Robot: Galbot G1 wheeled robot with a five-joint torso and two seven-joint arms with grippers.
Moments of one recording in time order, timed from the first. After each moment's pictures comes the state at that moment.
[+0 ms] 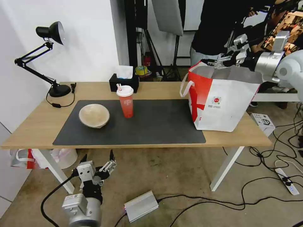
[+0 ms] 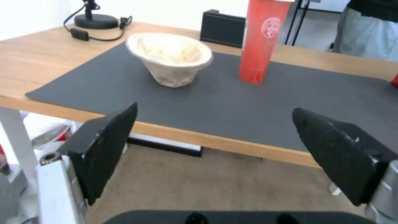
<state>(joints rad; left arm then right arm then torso) 1.82 -1.51 -0.37 -2.45 -0.08 0.23 -0.32 0.08 0.49 -0.41 1.50 1.14 -0.16 -0.47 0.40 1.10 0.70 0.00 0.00</state>
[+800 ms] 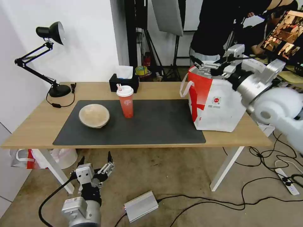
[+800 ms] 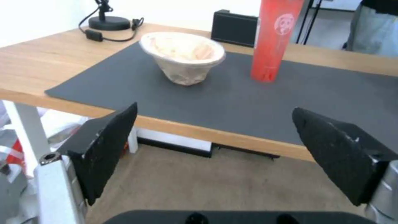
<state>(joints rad) 1.84 -1.54 -0.38 -2.43 -0.03 0.19 -0.32 -0.37 0.48 -0.18 2.00 1.08 0.09 0.22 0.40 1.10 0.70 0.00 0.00</state>
